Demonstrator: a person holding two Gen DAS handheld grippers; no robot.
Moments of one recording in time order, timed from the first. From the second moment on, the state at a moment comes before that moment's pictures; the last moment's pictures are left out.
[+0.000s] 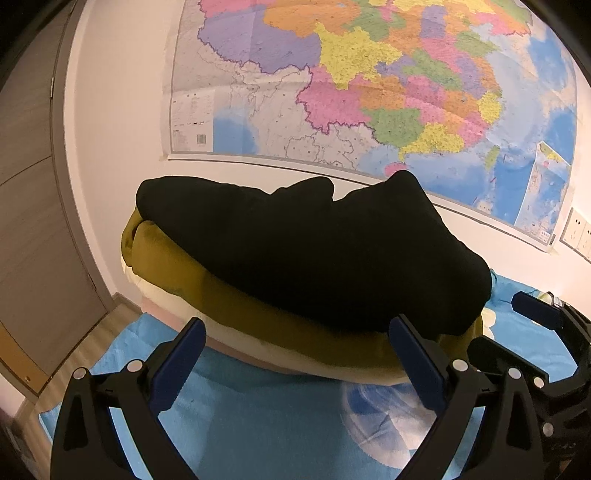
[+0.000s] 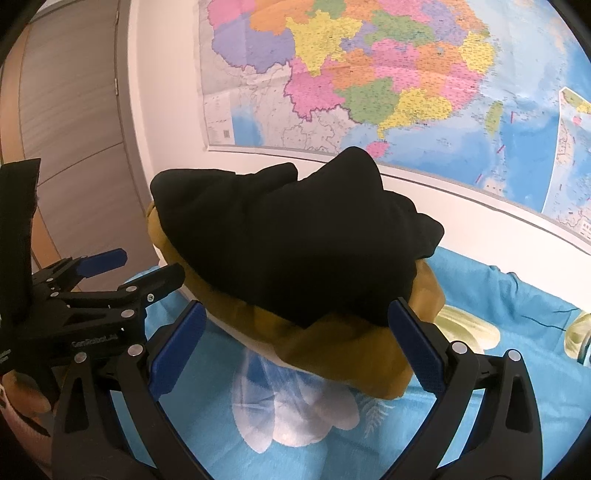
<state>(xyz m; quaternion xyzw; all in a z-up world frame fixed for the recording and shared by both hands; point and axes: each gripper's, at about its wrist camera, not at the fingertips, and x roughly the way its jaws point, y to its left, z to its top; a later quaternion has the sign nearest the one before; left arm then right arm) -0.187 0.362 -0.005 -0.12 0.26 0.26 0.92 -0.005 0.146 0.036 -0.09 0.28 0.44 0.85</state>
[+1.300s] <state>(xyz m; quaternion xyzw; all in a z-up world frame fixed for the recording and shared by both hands) -0.205 0.342 -0.005 -0.10 0.26 0.27 0.92 -0.020 0.127 0.032 -0.07 0.29 0.45 0.84</state>
